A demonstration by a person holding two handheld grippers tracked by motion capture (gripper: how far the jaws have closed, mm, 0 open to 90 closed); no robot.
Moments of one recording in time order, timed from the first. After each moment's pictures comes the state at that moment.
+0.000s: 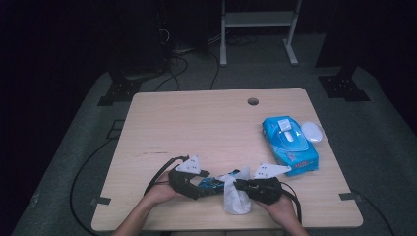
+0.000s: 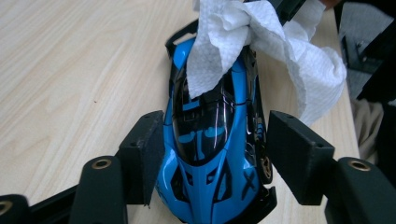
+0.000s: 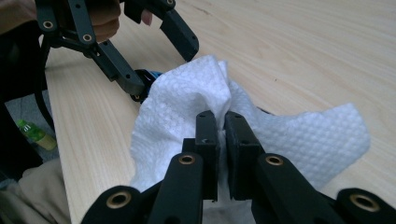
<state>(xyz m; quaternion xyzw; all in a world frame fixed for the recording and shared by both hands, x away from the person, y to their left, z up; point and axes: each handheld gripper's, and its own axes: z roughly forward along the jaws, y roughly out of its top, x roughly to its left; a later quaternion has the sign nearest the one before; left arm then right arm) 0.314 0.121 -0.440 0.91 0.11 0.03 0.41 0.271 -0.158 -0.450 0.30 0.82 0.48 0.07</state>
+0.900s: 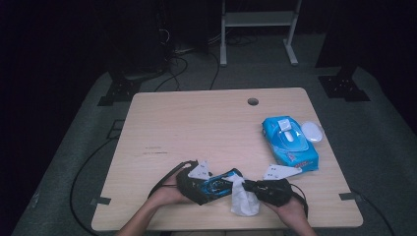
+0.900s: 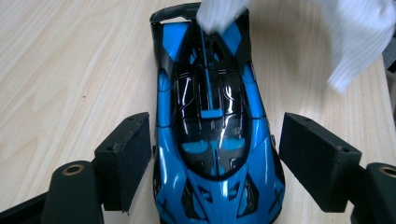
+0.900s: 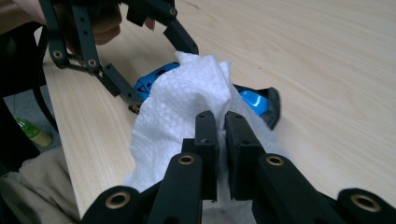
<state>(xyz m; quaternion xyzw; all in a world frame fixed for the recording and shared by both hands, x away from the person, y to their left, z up) 0.311 0.100 -0.450 0.93 0.09 0.06 0.36 0.262 -0.182 -0.440 0.31 0.82 0.47 0.09</state>
